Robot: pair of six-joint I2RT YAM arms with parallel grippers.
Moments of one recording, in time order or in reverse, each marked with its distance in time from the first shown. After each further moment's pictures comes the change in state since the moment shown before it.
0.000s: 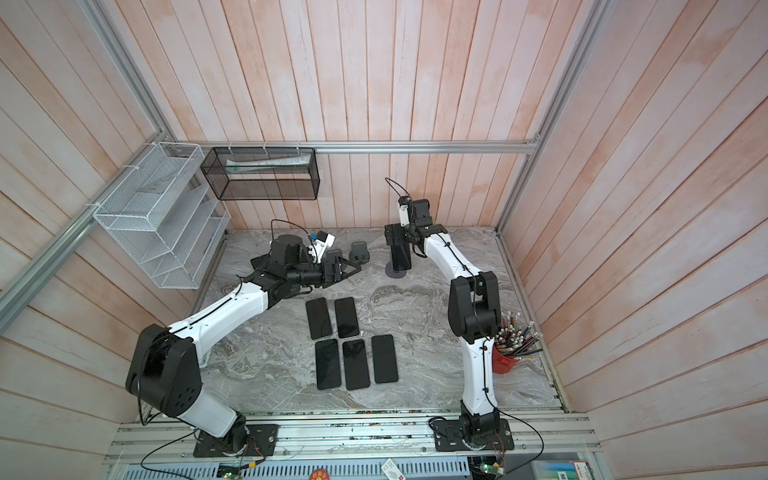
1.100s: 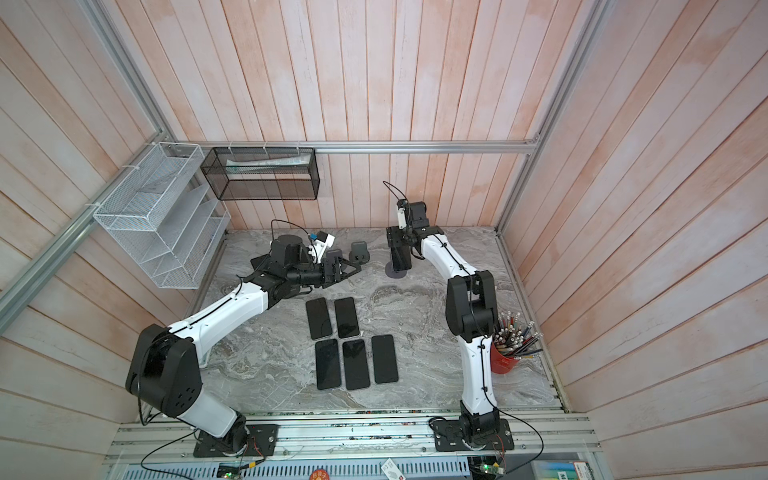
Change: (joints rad) left arm 0.000 0.000 0.000 -0.004 -0.004 0.004; right arm 0.013 0.023 -0.001 0.001 0.042 0.013
